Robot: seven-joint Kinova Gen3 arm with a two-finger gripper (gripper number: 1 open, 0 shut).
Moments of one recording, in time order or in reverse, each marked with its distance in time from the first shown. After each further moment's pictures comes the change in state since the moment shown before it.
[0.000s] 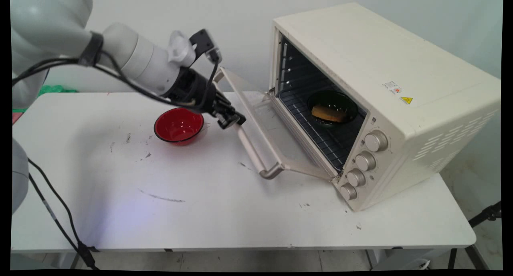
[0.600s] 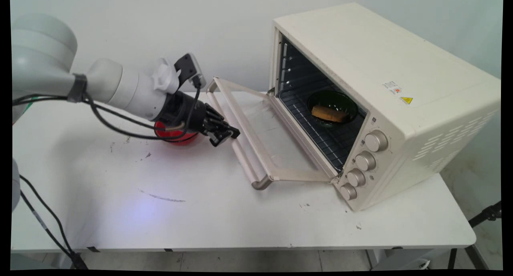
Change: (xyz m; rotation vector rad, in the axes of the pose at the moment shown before) arm -0.056 0.009 0.011 -0.003 0.077 -0.003
